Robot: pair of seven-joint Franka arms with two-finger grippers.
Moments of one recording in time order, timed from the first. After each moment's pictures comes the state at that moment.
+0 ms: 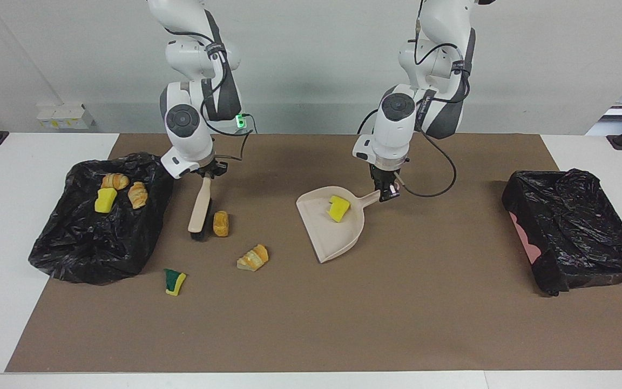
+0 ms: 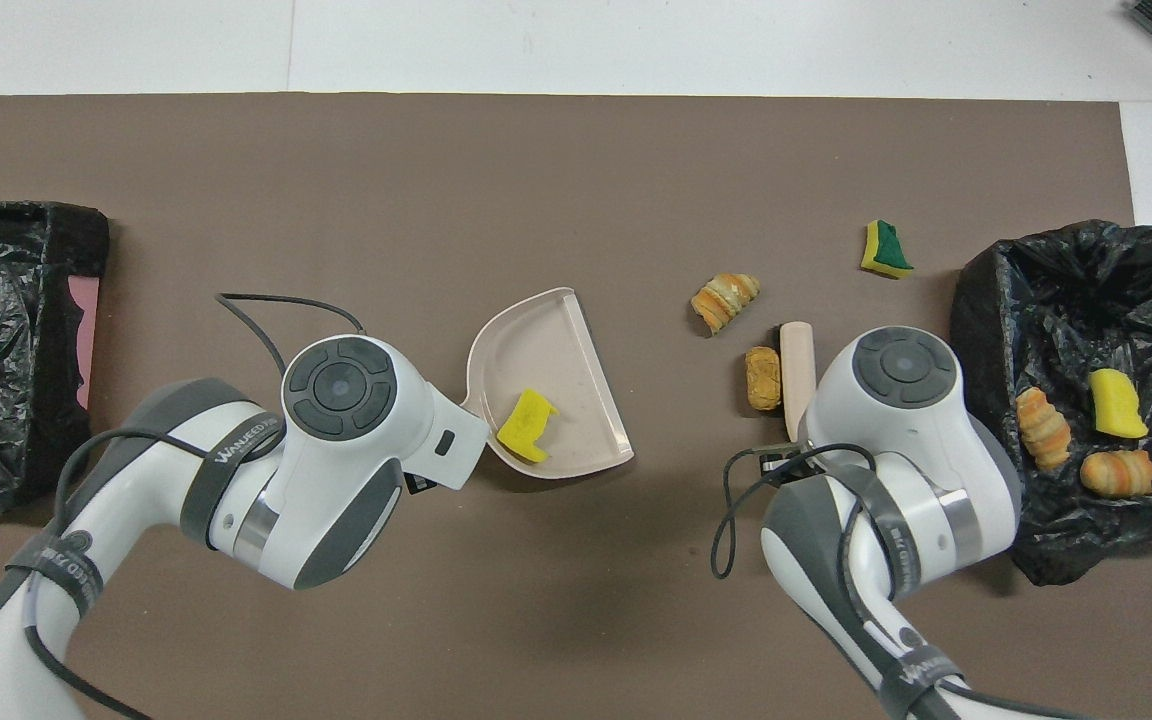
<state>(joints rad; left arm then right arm) -0.40 0.09 -0.14 -2.11 0.07 2.15 0.72 0.15 0.07 0.17 -2.20 -0.06 1.98 0.32</state>
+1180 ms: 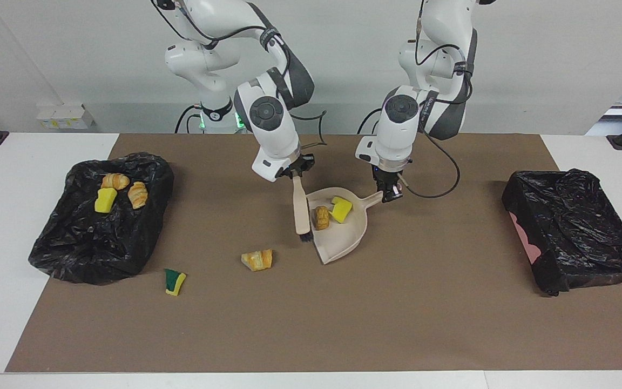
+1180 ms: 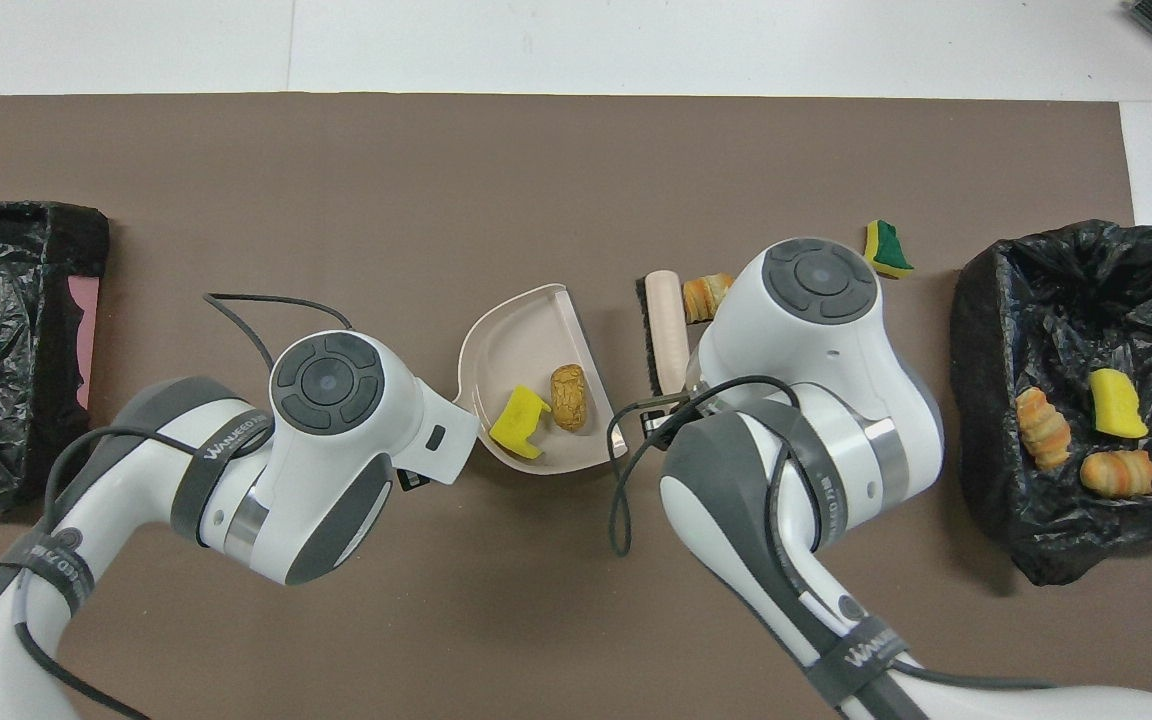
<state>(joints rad) -0.38 0.09 -0.14 -2.11 0.07 2.15 0.70 0.26 0.19 0.16 -1.84 0.08 1.83 0.26</state>
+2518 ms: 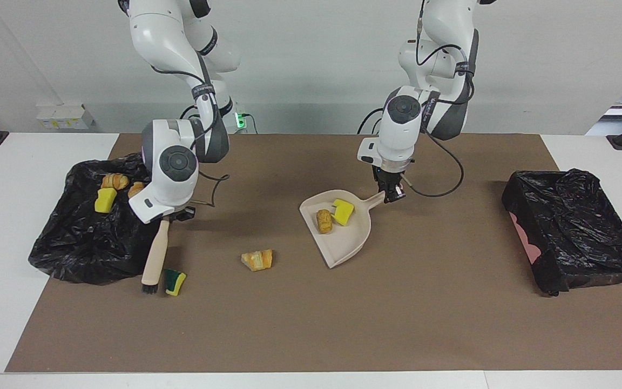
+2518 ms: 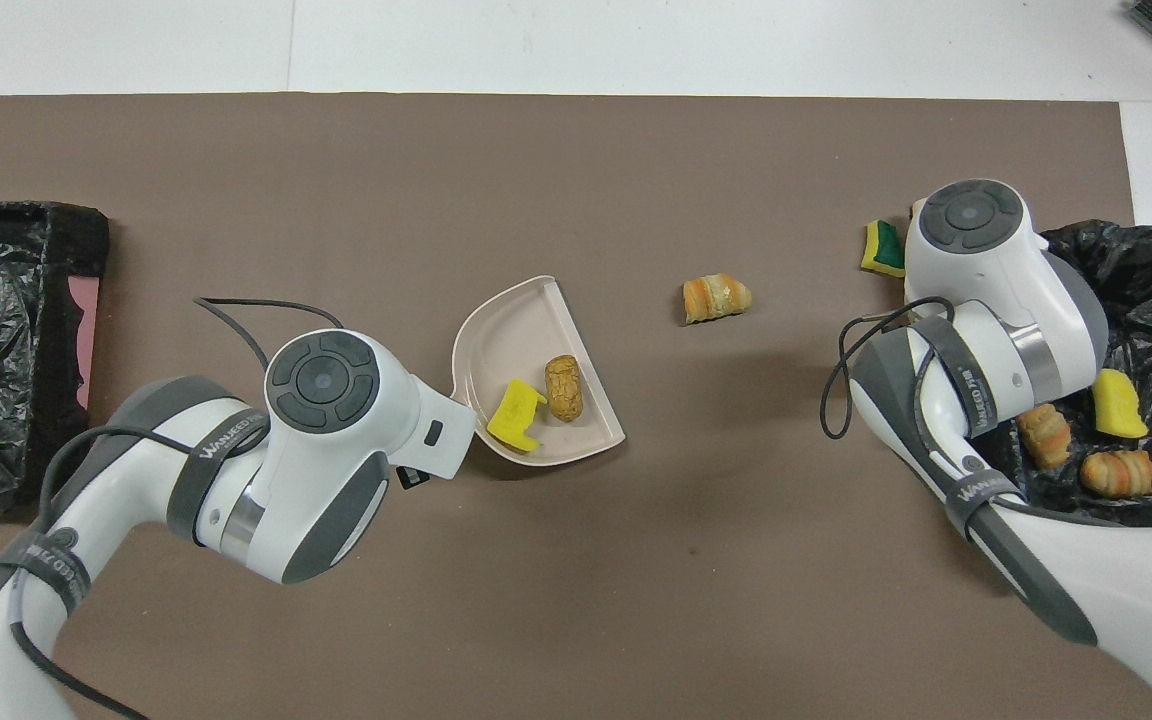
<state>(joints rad) -0.38 0.09 -0.14 -2.12 0.07 2.15 0.66 -0.05 0.36 0.16 -1.82 -0.49 1.90 0.35</state>
